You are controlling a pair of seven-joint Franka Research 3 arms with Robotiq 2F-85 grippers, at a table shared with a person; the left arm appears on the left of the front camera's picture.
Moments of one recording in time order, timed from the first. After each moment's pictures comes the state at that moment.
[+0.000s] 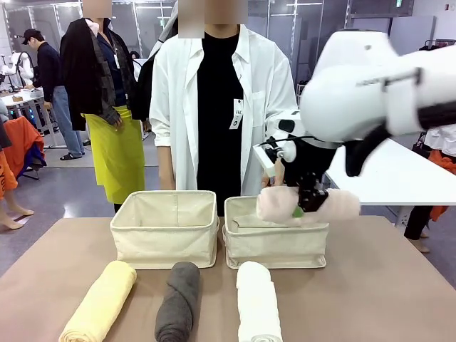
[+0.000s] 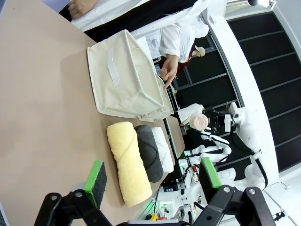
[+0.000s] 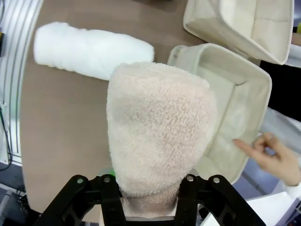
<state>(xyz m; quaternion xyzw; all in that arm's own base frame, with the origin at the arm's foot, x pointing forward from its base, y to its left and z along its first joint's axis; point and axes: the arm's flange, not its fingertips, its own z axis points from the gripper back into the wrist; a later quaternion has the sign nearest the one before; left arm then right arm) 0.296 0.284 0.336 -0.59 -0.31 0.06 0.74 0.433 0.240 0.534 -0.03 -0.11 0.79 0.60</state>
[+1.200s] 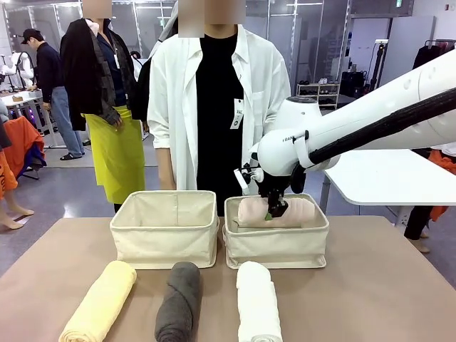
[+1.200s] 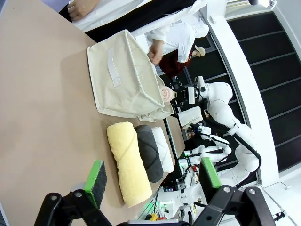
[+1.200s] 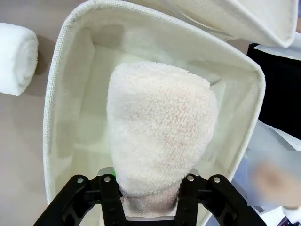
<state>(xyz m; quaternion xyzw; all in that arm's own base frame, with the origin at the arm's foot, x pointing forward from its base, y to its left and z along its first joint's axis) 0.296 0.284 0.336 -0.59 -0.31 0.06 0.74 0.588 0.272 0.419 -0.05 -0.12 0.80 0.59</state>
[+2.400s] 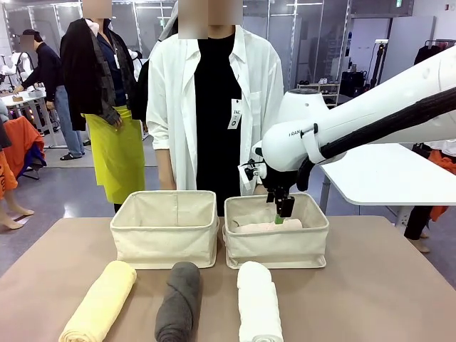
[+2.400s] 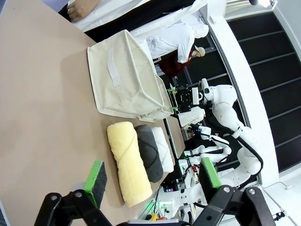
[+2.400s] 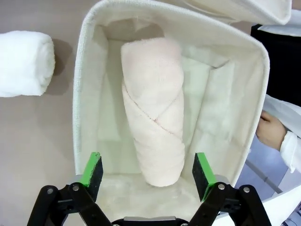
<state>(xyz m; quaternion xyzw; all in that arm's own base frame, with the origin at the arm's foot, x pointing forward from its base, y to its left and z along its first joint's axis) 0.295 0.285 0.336 -0.59 -0.31 0.06 0.74 0.568 0.262 0.437 -0.04 -0.10 0.76 0.64</state>
